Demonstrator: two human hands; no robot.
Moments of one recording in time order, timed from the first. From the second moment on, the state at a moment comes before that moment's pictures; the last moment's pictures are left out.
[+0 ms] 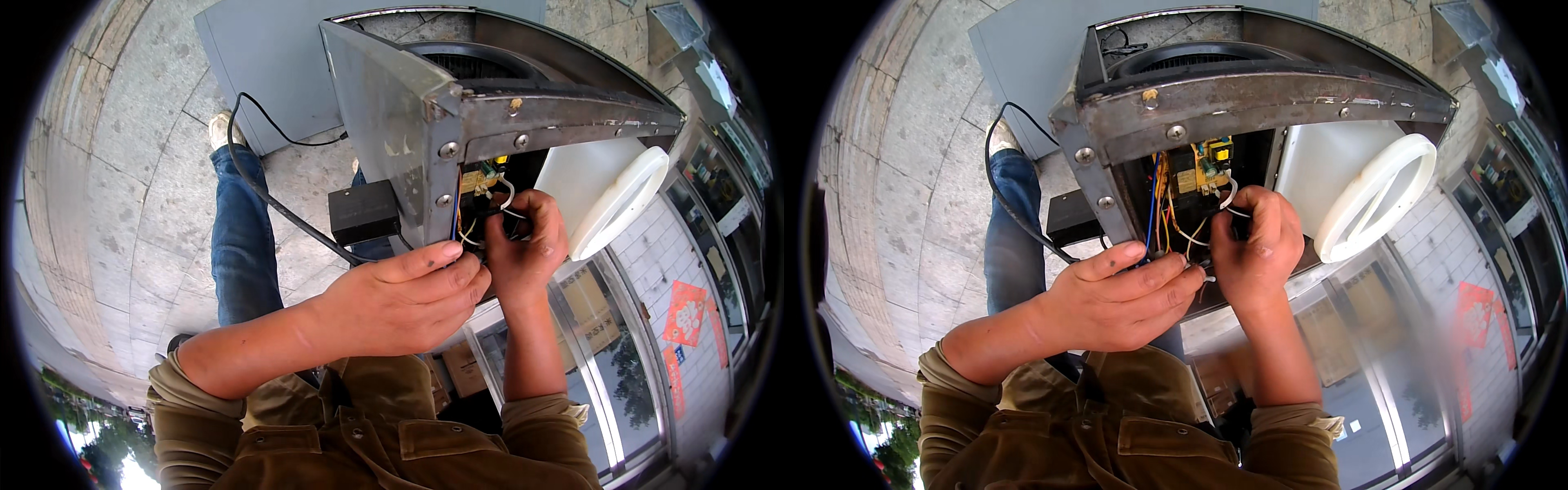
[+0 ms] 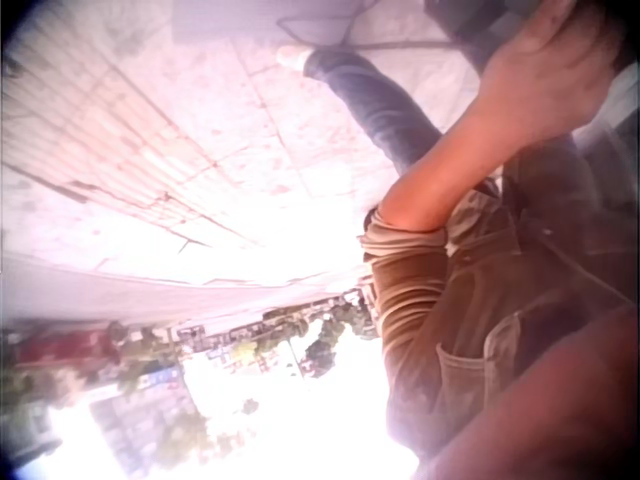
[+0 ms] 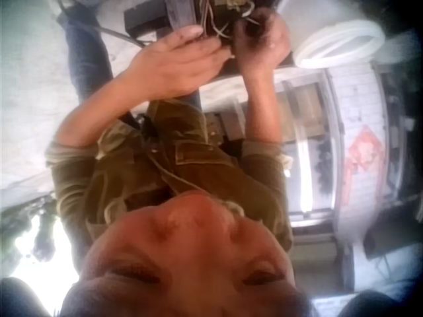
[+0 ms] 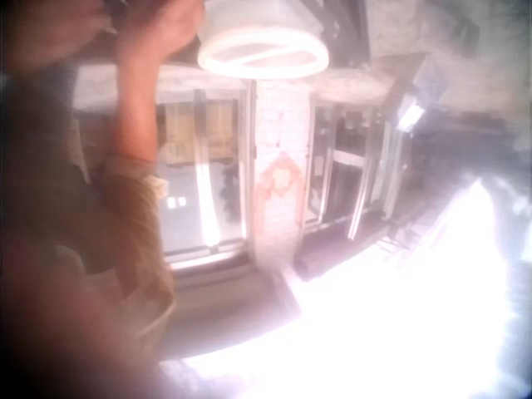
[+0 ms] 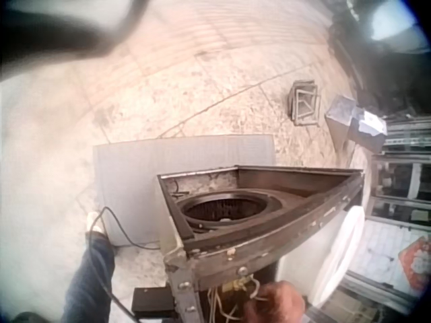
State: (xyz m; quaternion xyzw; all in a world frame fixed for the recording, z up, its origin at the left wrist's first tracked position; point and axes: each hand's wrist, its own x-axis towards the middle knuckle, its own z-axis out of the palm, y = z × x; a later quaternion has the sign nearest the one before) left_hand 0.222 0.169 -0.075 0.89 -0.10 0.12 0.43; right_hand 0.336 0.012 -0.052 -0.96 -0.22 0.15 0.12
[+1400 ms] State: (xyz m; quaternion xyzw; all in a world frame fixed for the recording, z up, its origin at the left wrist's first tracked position) left_hand 0.222 0.166 -0.076 0.89 -0.10 0.11 0.42; right_hand 0.336 0.018 -0.055 -0.95 -0.20 0.19 0.13
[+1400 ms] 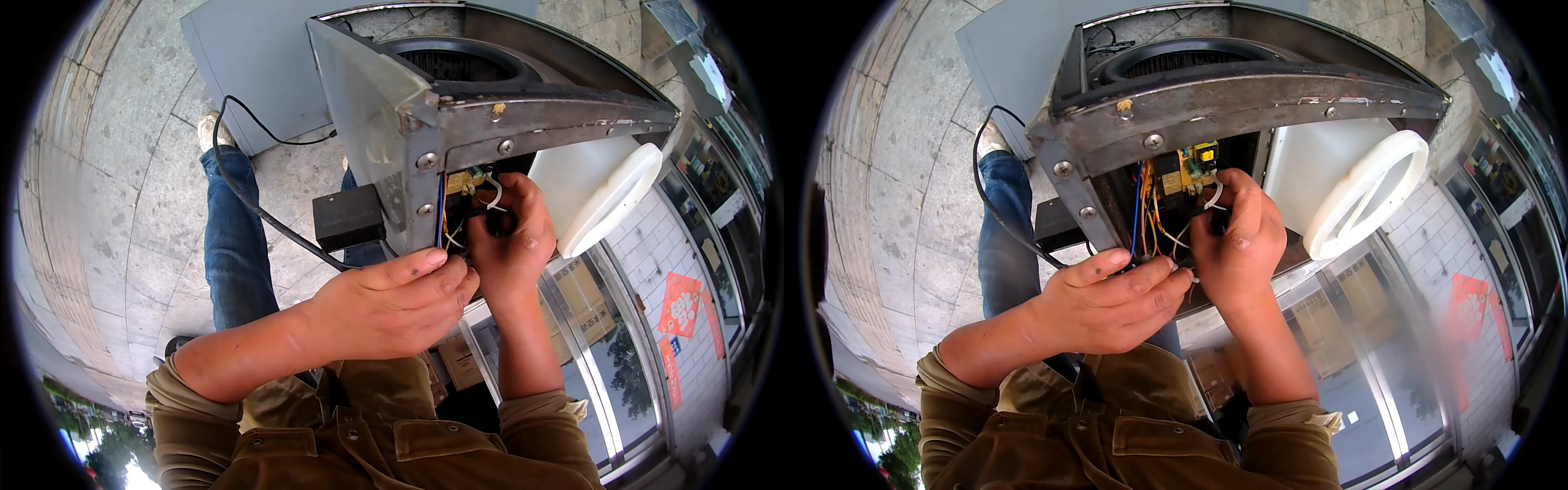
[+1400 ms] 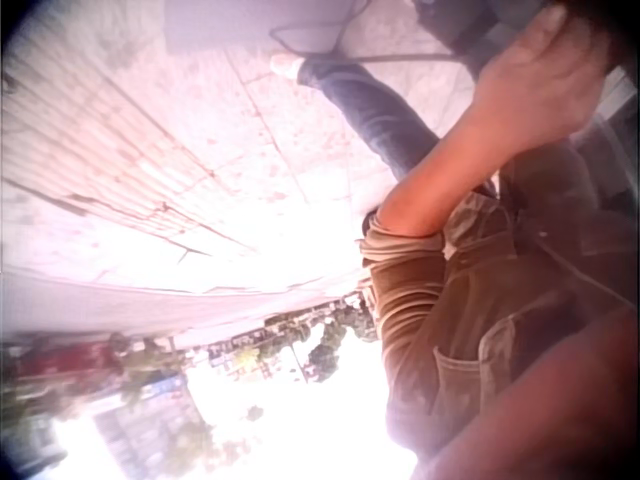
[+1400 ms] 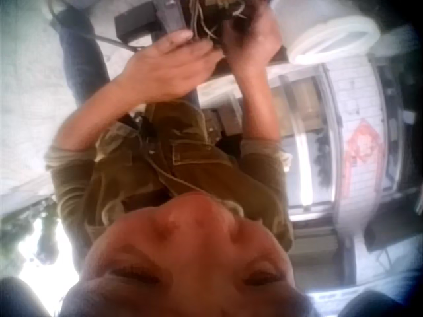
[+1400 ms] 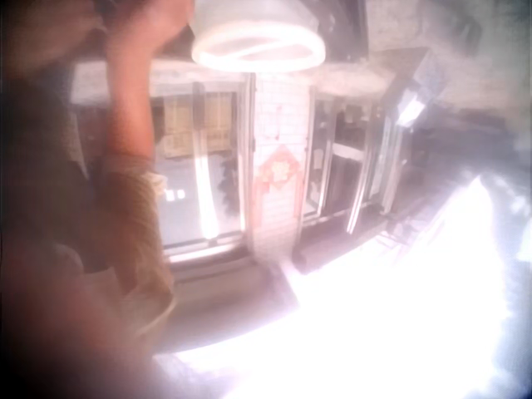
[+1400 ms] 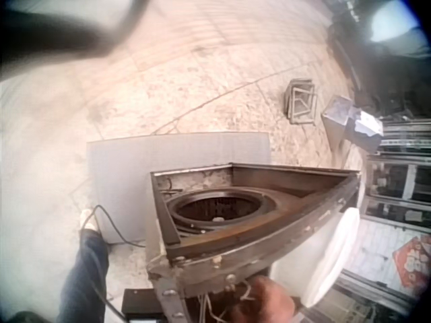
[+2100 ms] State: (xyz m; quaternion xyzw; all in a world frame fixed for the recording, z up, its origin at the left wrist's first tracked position) left_hand 0.222 0.170 -0.067 0.90 -0.12 0.08 0.41; right_hand 0.346 0.019 -0.032 -0.95 -0.19 0.18 0.19
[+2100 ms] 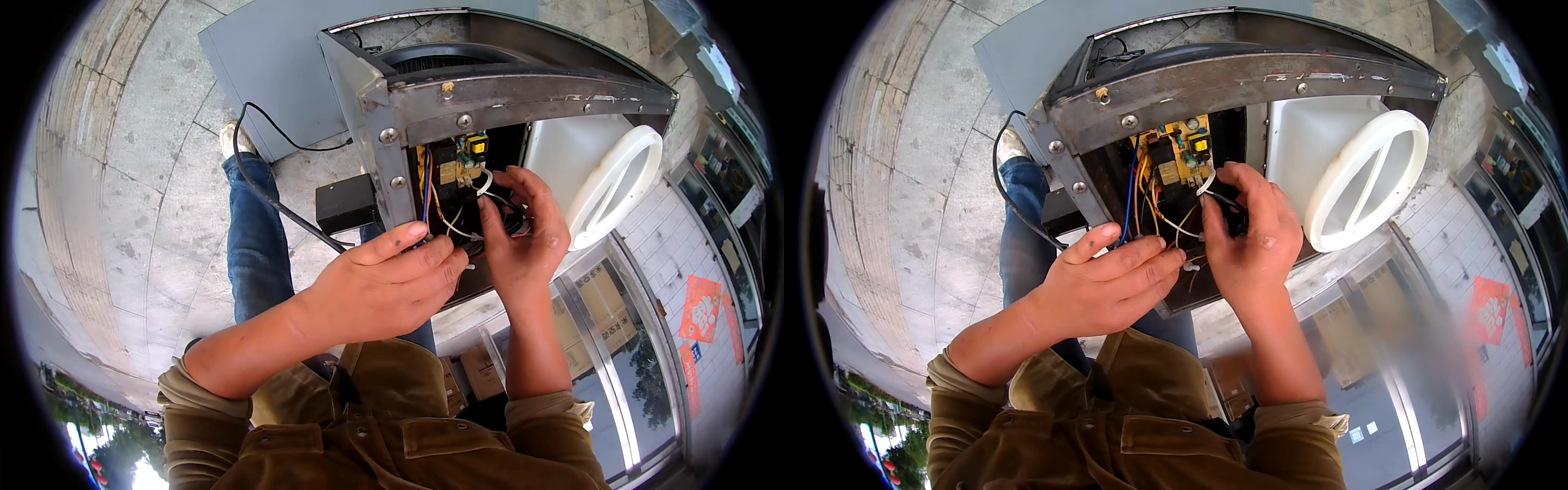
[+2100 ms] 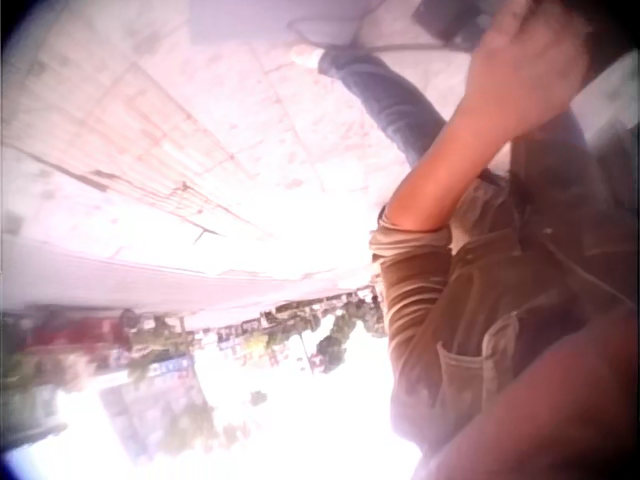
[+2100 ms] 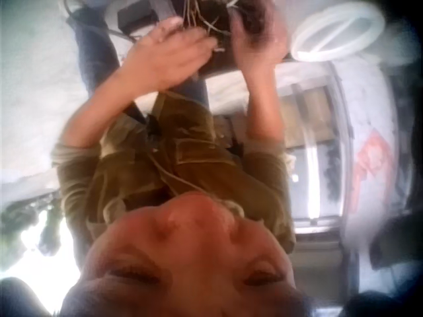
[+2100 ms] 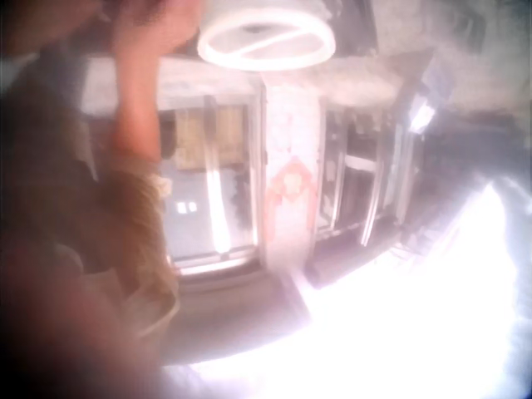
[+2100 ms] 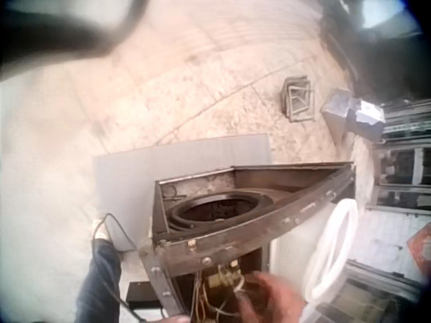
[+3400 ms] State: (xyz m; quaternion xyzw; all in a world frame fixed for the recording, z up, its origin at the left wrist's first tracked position) left_hand 0.310 0.164 0.009 0.92 -0.19 -0.31 0.13; right_hand 0.288 -0.042 -0.020 -0.85 -0.17 0.20 0.46
